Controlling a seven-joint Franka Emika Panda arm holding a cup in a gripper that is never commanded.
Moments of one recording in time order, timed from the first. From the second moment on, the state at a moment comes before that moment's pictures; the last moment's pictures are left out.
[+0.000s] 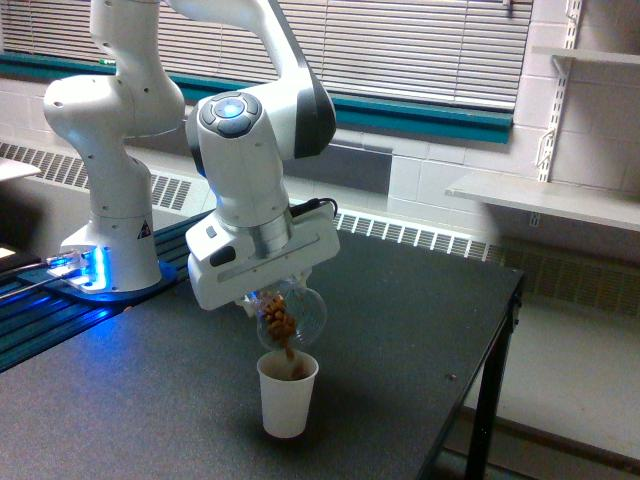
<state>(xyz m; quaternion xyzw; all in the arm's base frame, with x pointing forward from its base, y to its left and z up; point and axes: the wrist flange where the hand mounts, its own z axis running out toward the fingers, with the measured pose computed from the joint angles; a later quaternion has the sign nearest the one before) 0.445 -0.226 0.243 -0.74 0.64 0.13 0.16</state>
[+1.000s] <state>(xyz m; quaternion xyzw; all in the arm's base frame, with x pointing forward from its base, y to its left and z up) 0.442 -0.230 0.244 -0.73 0.65 0.14 0.17</state>
